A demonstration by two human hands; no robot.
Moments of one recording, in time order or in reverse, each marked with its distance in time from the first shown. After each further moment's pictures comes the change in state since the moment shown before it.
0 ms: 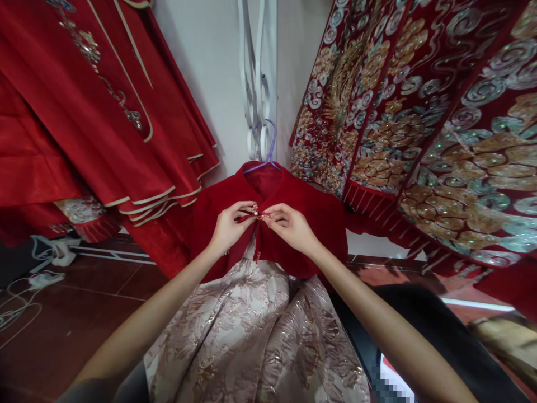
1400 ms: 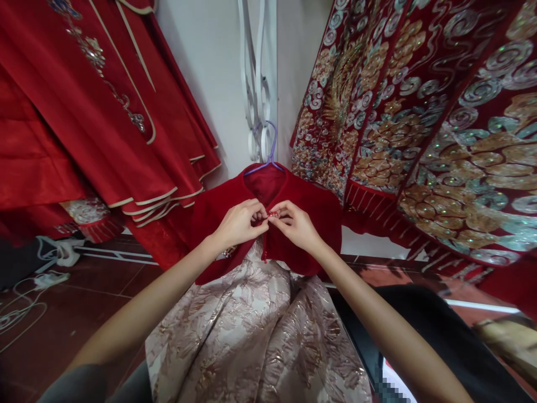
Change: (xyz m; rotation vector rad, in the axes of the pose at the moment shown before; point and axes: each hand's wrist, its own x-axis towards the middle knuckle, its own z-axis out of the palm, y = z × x) left_hand 0.011 0.040 -0.004 0.606 -0.303 0.361; right_hand 0.002 0.011 -0.010 -0.087 0.005 -0.078
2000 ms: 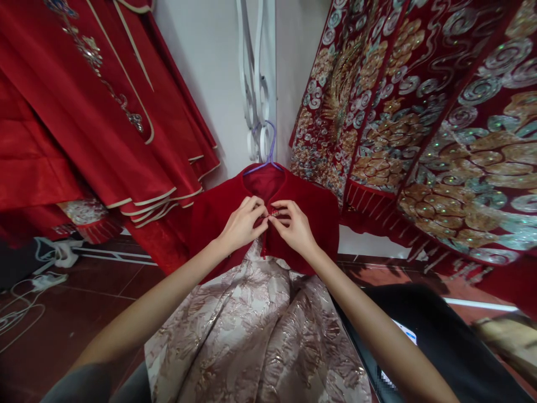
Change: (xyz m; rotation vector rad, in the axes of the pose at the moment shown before) left_hand -0.003 -0.005 0.015 0.150 0.050 0.074; right_hand -0.002 0.010 0.011 -0.081 0.192 -0.076
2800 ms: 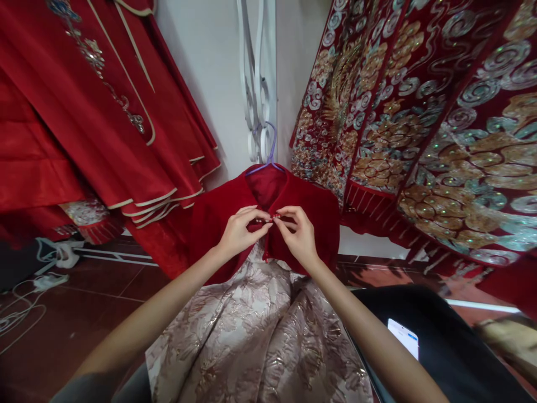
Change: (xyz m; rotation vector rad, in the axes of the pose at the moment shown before) left_hand -0.013 0.000 0.010 -0.416 0.214 -0.027; right_hand -0.017 0.001 0.007 0.156 0.196 -0.058
